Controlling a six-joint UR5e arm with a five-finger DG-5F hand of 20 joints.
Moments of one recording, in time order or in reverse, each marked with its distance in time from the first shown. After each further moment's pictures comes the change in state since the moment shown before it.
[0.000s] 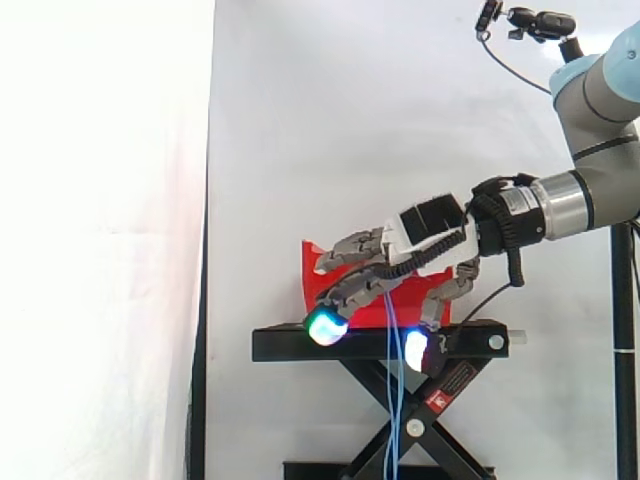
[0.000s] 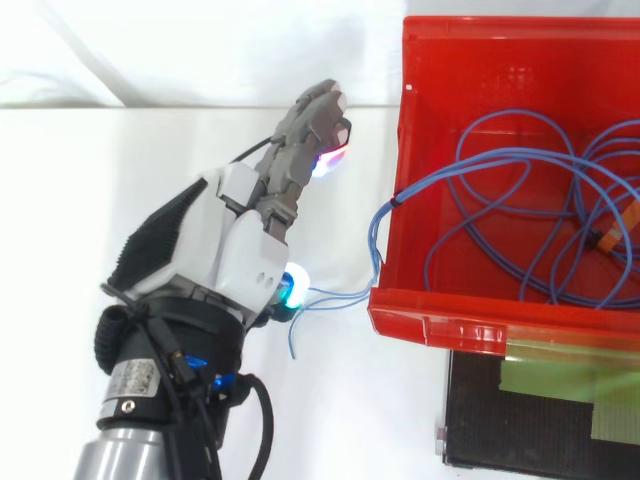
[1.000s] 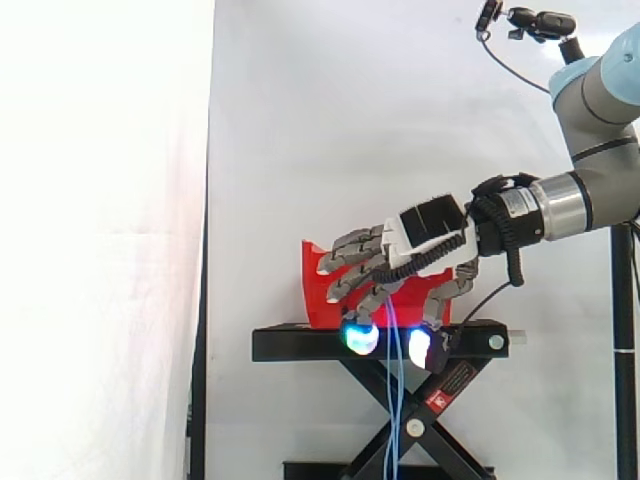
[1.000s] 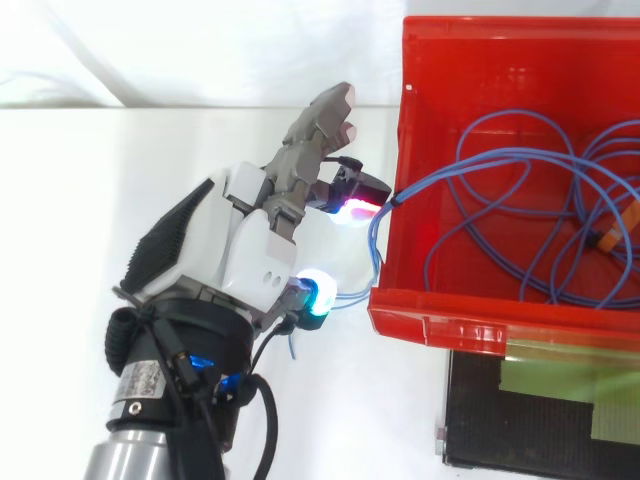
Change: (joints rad) arm -0.007 0.000 0.000 0.006 0.000 -0.056
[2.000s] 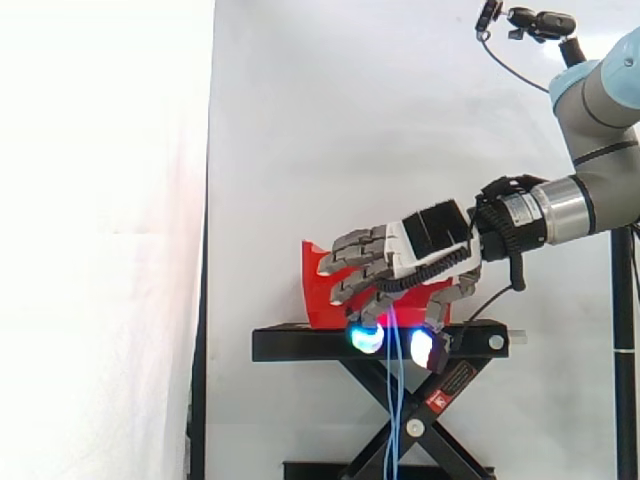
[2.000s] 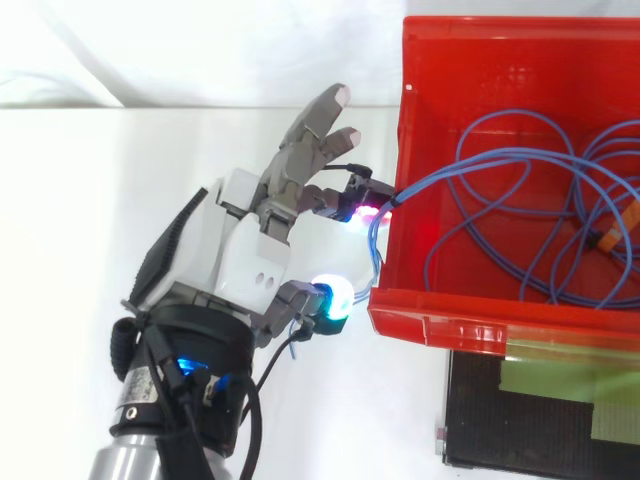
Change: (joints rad) arm 0.000 0.000 -0.010 -0.006 -0.003 -0.134
